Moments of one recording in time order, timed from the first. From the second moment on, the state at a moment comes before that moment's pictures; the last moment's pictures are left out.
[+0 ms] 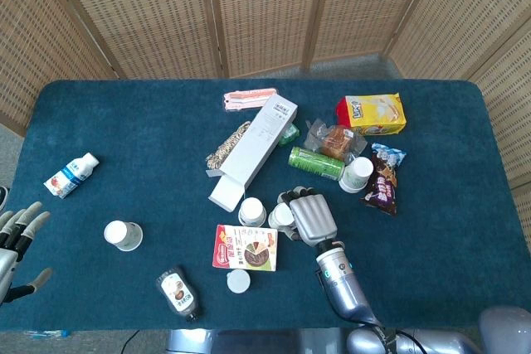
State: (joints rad) left arm -0.02 -0.94 0.09 -1.70 1.70 1.54 -0.06; right arm 0.60 -1.77 0.22 -1.68 -1.09 1.20 -0.70
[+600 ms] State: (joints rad) left arm -0.02 -0.94 0.09 -1.70 1.70 1.54 -0.07; right arm 0.65 -1.82 0.23 -1.65 -1.05 1.21 -0.75
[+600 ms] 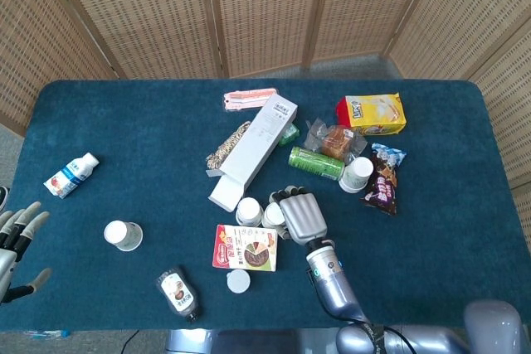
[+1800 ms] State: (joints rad) left arm -0.02 -0.94 0.09 -1.69 1.70 1.54 -0.08; right arm 0.63 -1.75 0.19 -1.71 -1.09 1.25 -0.68
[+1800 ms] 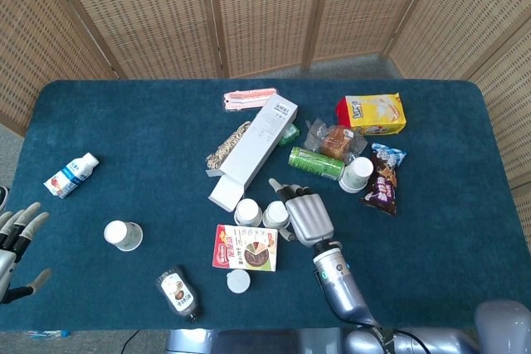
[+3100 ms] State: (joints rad) left arm -0.04 -0.94 0.07 -1.69 1.64 1.49 -0.07; right arm 0.32 -1.38 0.07 -1.48 -1.47 1.49 -0.05
